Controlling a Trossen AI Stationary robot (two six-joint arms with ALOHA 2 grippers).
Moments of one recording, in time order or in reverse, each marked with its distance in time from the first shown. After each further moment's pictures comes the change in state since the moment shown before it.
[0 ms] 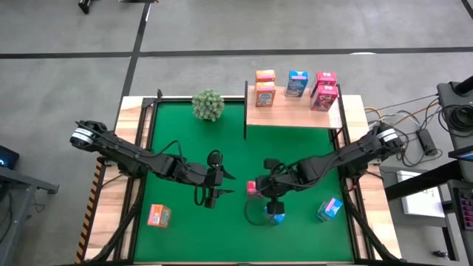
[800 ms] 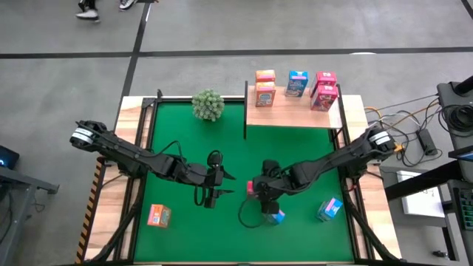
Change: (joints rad) left arm -0.001 0.000 0.000 -0.006 0.000 0.004; right arm 0.000 0.081 -0.009 0.007 0.060 0.065
